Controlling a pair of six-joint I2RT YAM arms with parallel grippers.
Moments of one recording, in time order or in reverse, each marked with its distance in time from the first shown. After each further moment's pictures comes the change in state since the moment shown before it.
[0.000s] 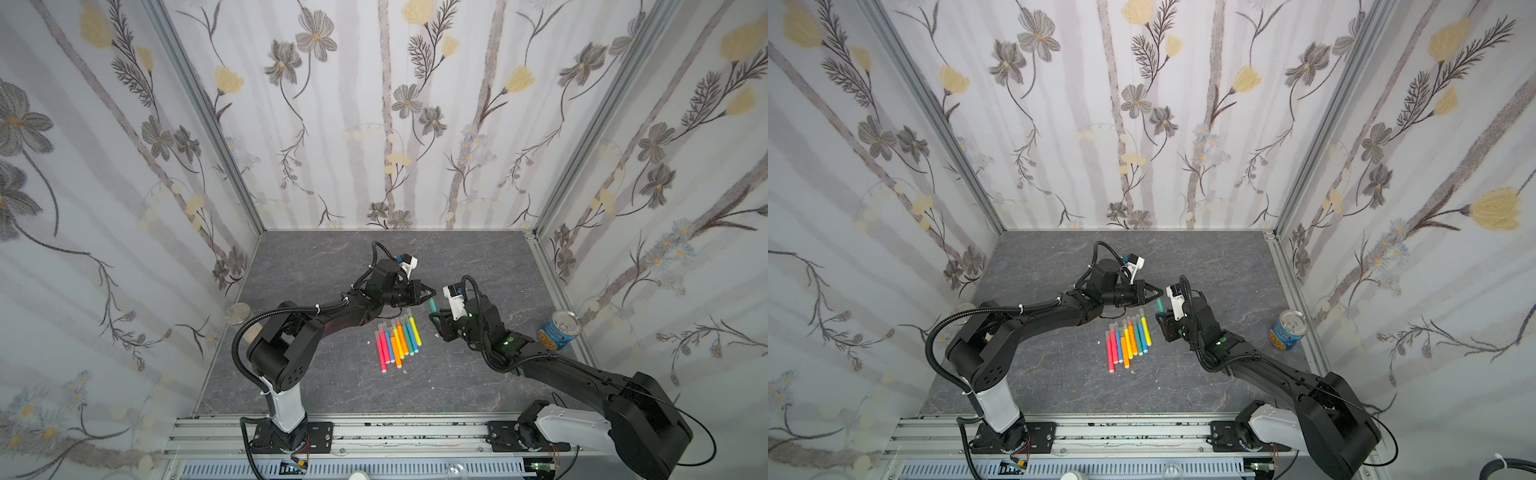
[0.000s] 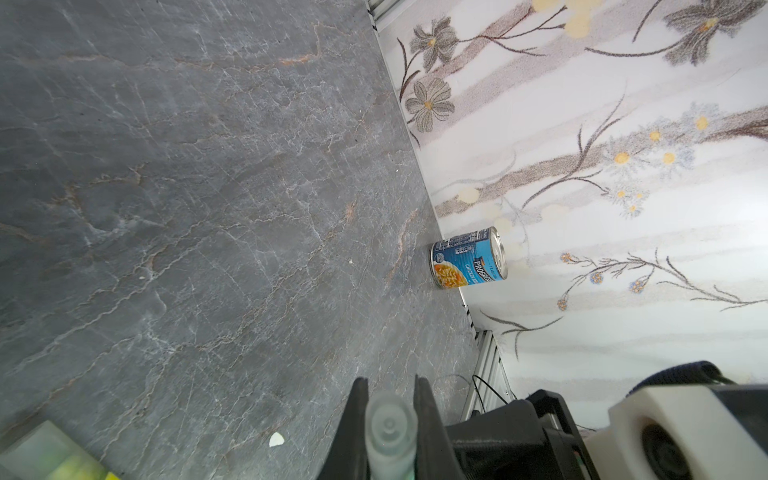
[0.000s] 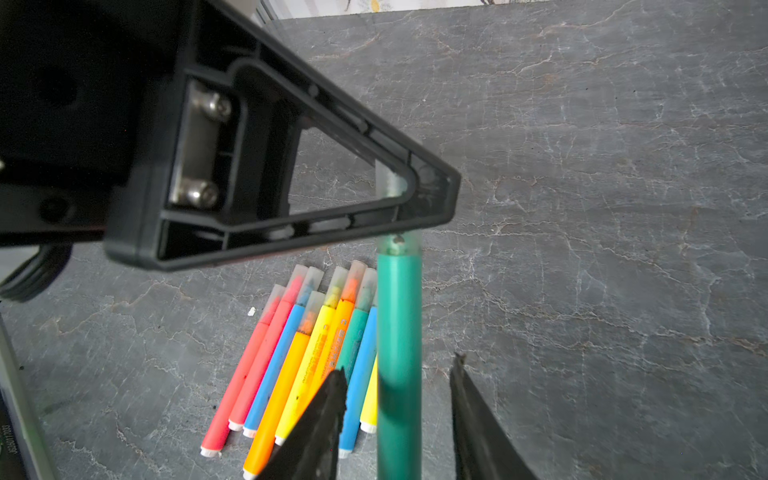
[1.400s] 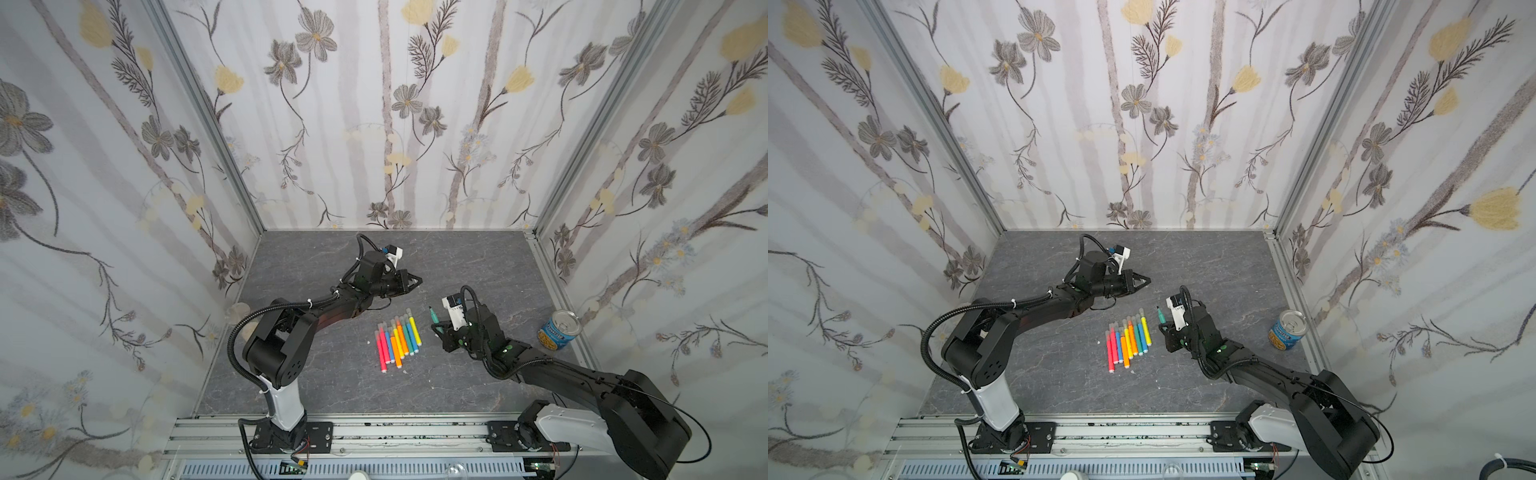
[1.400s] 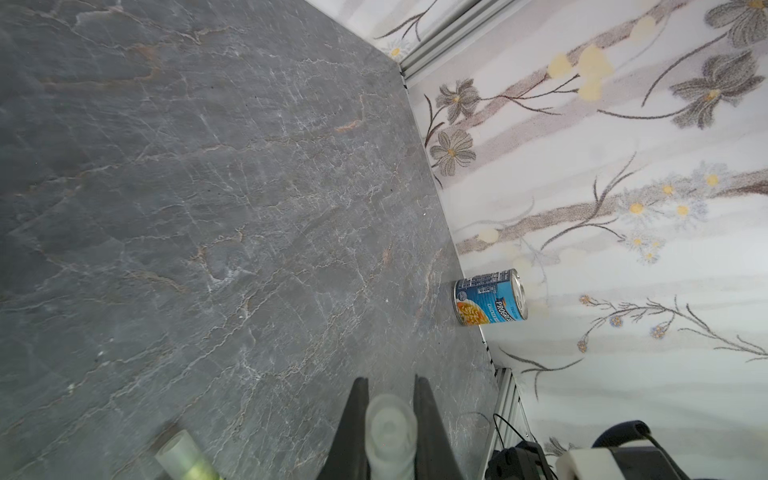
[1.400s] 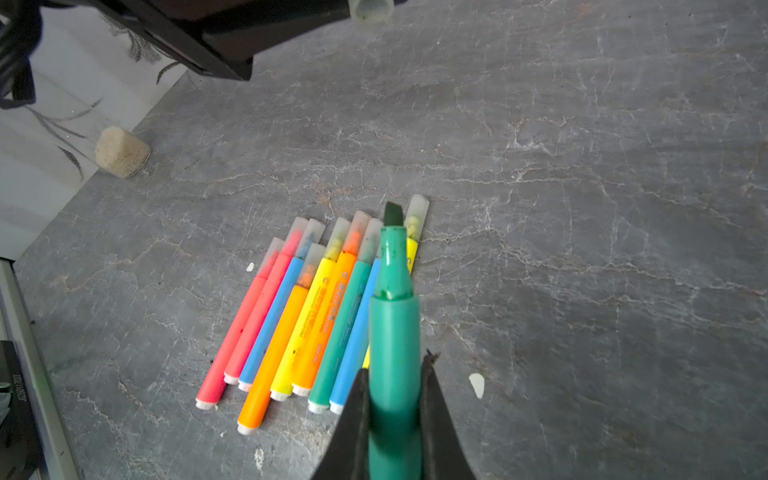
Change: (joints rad) left arm 0.108 0.000 0.024 -0.017 -0.012 0.048; right arm 0.006 -0.017 -0.121 0.051 -0.055 0.011
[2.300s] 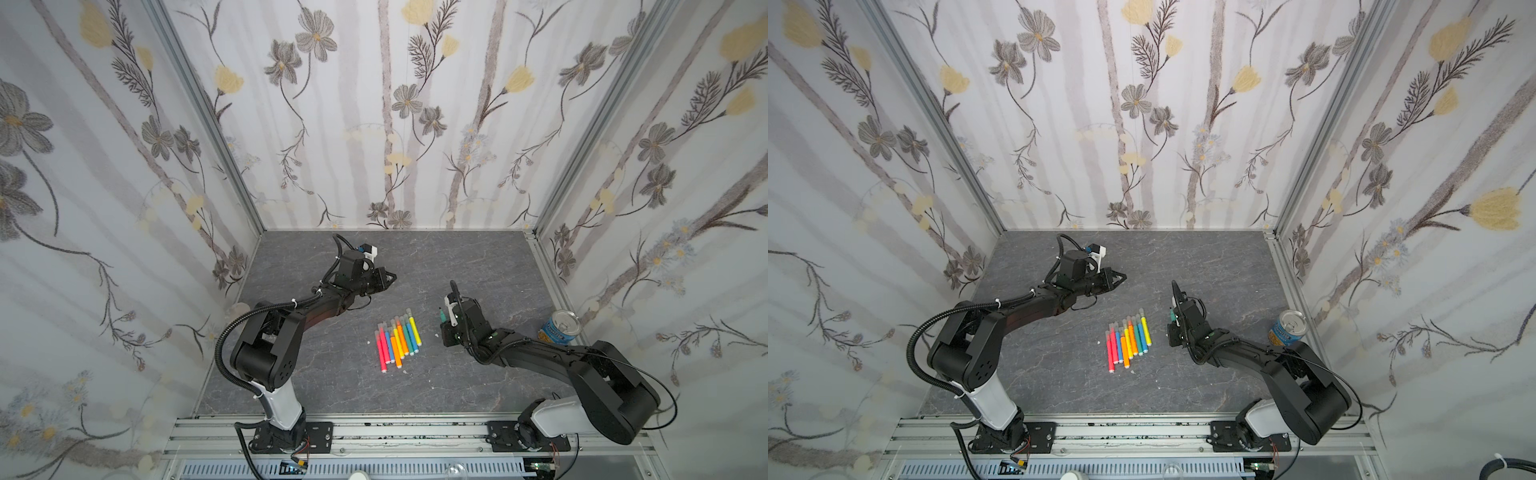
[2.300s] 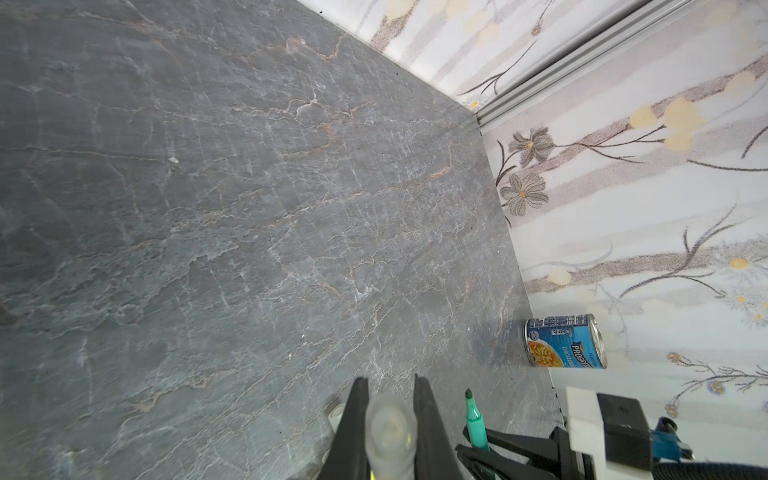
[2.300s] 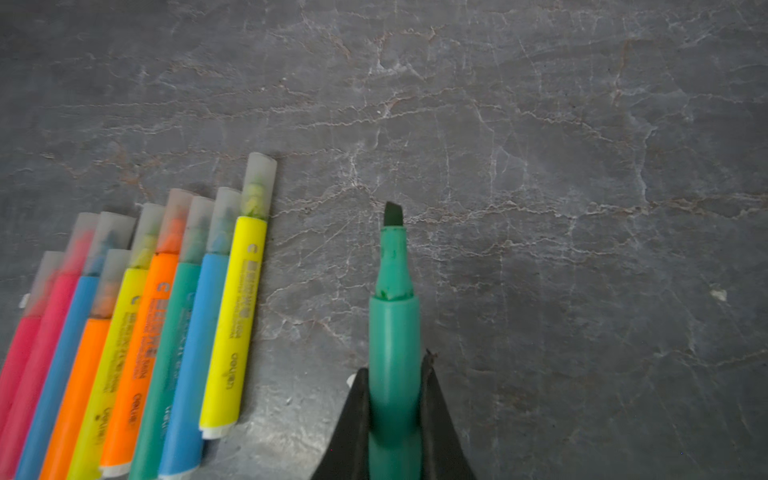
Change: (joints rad) left arm 0.145 -0.056 -0.093 -0.080 -0.078 0.103; right arm -0.027 0.261 0.146 -0.142 0.245 0.033
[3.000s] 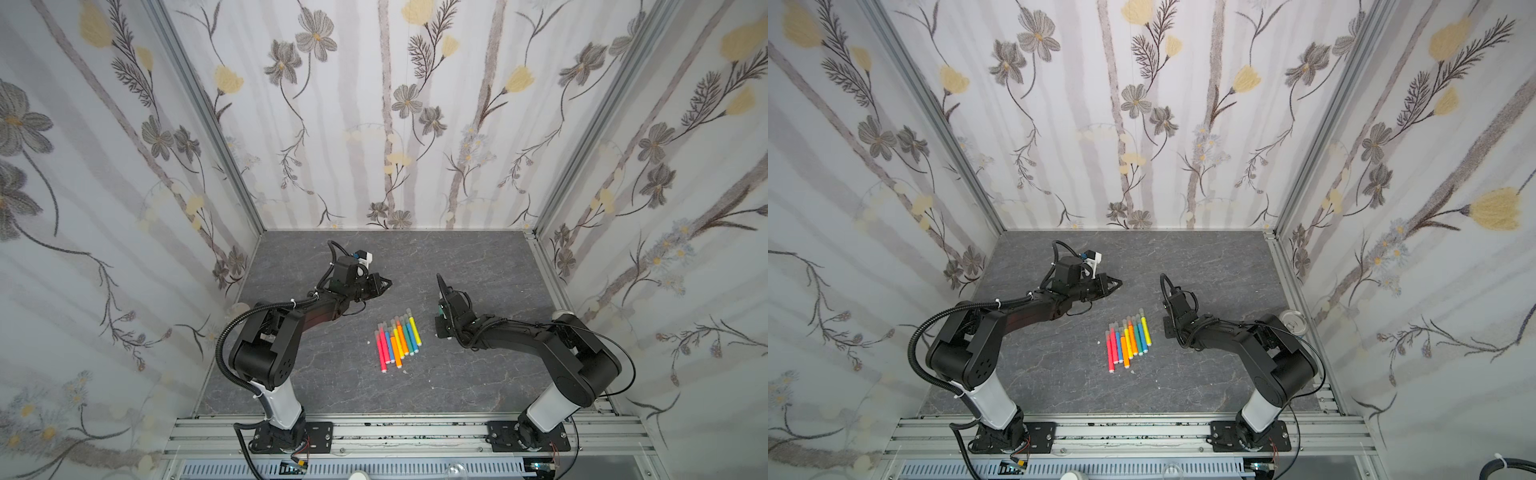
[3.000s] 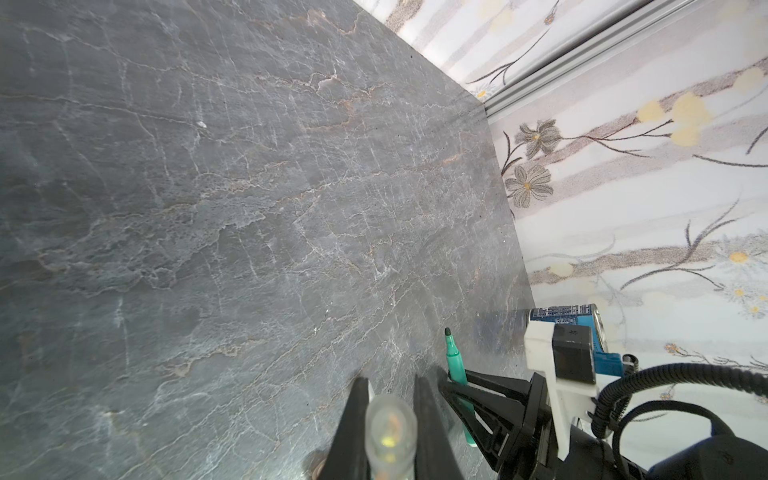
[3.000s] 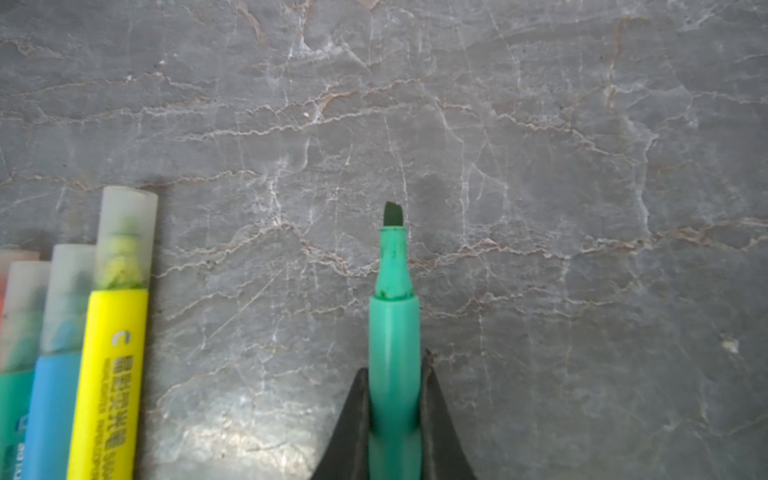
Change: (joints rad) left arm 0.036 0.006 -0.064 0.066 0.048 -0.002; right arm -0.007 0.199 0.148 -0.058 0.098 0.019
